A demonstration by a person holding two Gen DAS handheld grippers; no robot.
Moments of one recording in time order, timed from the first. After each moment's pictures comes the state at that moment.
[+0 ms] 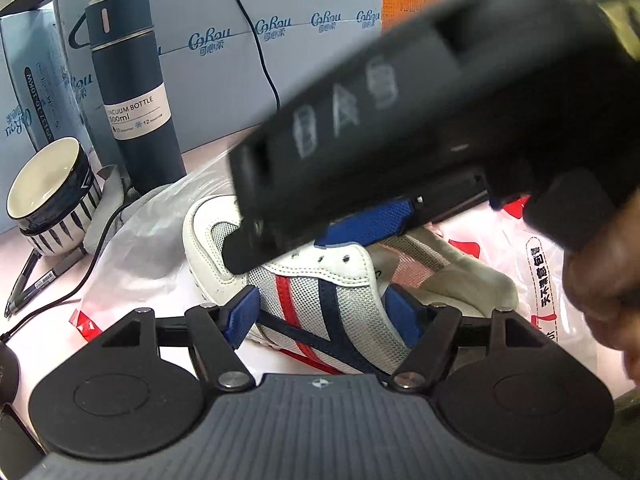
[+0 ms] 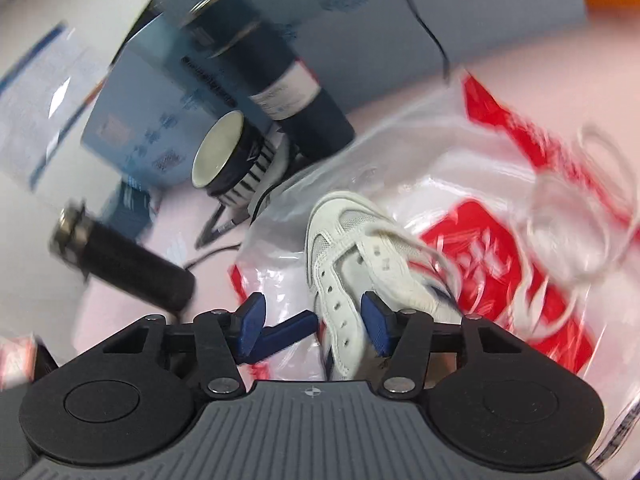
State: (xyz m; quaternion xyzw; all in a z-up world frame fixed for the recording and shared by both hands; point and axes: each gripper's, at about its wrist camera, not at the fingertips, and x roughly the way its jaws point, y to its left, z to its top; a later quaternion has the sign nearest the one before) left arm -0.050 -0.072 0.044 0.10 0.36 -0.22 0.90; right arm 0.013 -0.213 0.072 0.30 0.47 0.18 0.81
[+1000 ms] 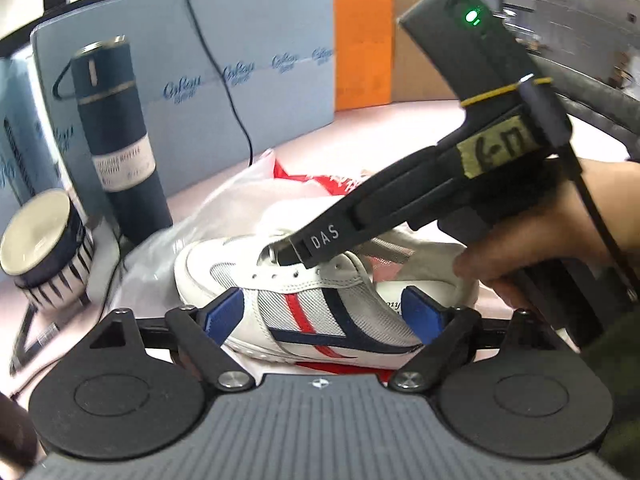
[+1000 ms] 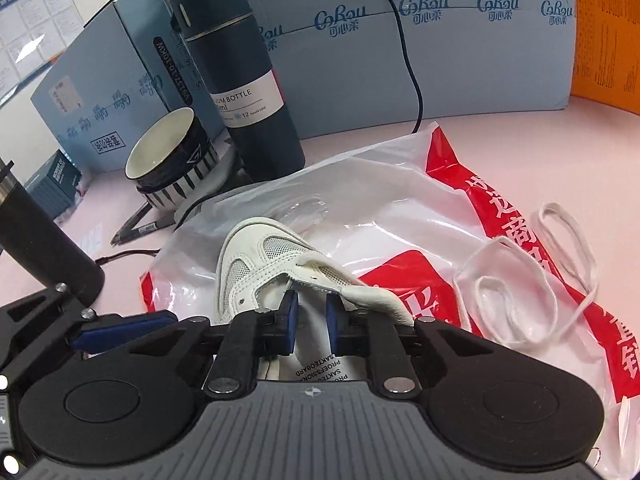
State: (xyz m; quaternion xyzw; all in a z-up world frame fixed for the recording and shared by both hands) left arm -0.052 -0.031 0.064 0.12 0.30 -0.31 0.89; right arm 0.017 -0.188 0.071 0.11 0.41 0.12 0.90
